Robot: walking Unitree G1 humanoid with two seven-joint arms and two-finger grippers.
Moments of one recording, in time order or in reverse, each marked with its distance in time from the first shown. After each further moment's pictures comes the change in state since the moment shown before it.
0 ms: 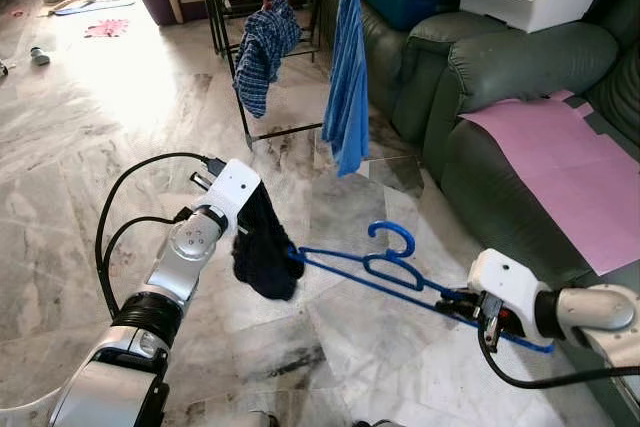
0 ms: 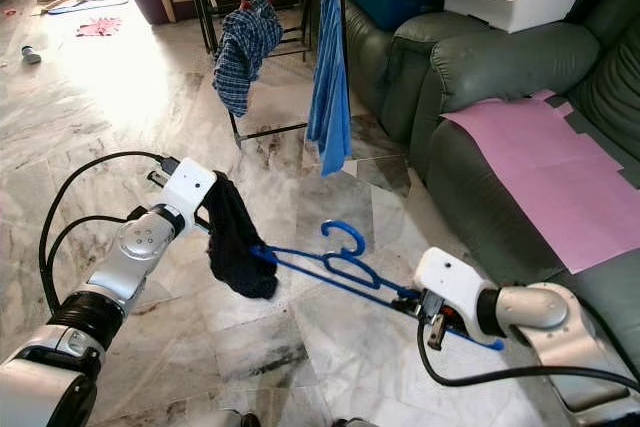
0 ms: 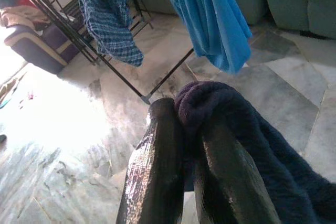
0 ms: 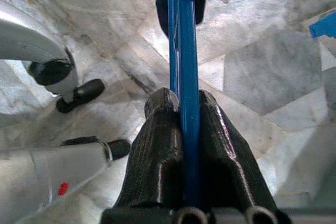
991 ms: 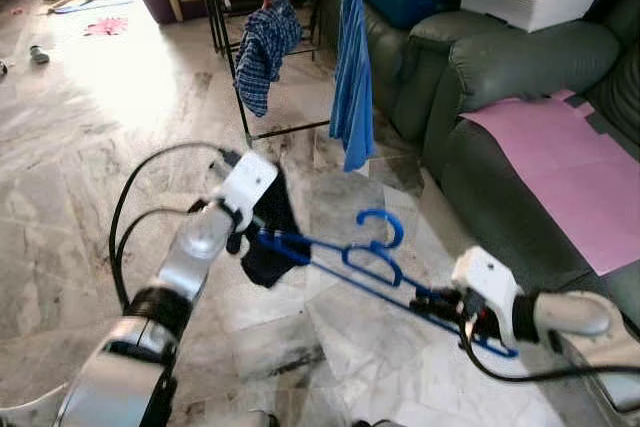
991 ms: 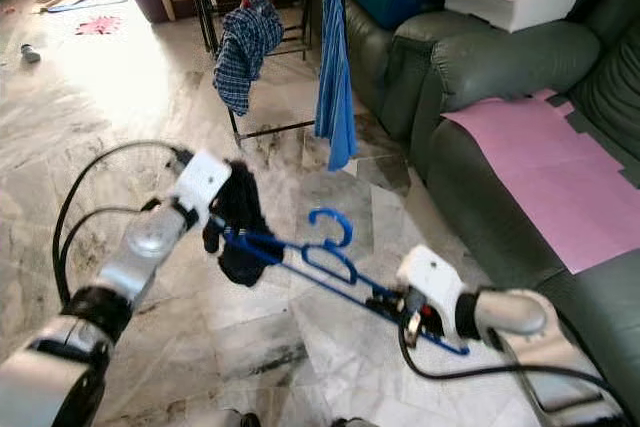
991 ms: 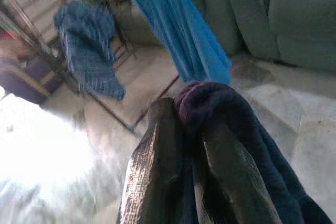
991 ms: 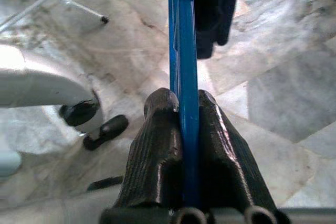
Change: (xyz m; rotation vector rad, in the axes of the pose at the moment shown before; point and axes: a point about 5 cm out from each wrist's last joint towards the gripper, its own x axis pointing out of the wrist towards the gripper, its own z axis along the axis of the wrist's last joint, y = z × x) left arm 0.004 -0.011 0.014 -0.014 -0.102 -0.058; right arm 0.019 0.017 0.005 0.108 -0.132 0.073
